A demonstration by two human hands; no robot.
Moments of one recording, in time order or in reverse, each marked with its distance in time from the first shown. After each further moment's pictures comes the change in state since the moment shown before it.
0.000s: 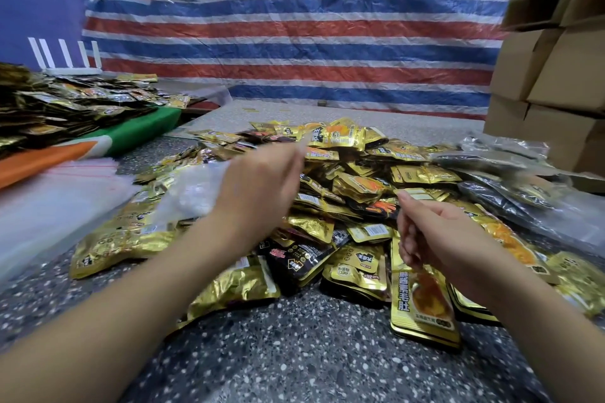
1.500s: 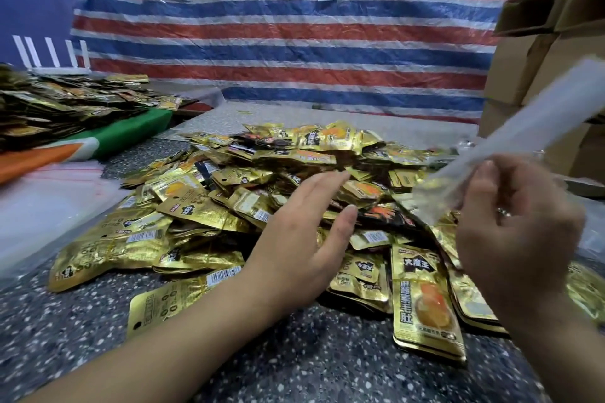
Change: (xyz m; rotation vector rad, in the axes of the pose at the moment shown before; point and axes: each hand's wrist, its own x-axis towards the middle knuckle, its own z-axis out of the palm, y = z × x) left_hand -0.034 0.044 0.024 -0.402 -0.213 -0.143; right_hand -0.015 -0.010 -0.010 -0.674 0.911 -0.934
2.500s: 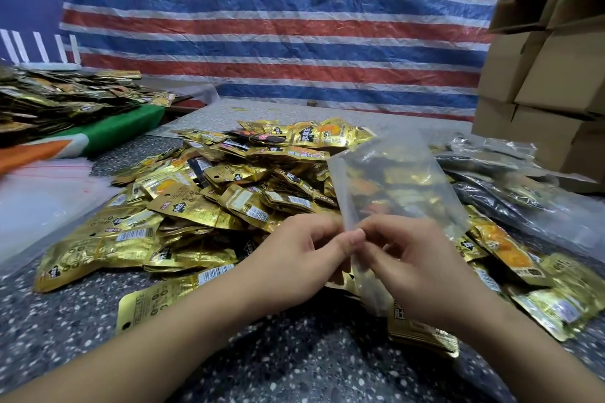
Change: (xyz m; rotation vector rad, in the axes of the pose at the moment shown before) left_hand -0.003 0.003 -0.003 -0.552 -0.352 -0.264; right_hand -0.029 -0.014 0.021 0.466 -0.863 0.167
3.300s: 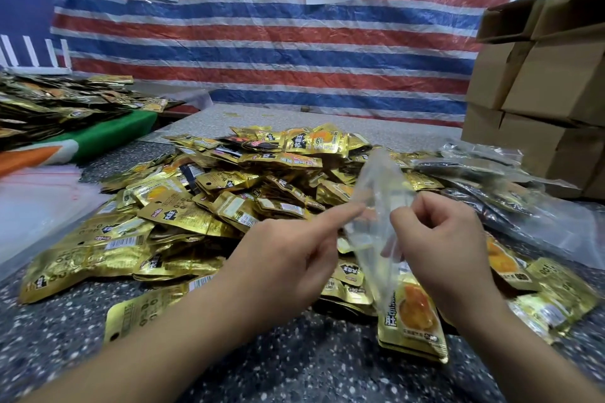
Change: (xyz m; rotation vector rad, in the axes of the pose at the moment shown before) left_hand -0.008 0.010 -0.008 0.714 0.180 0.463; right_hand 0.006 -0.005 -0.012 0.032 0.565 0.237
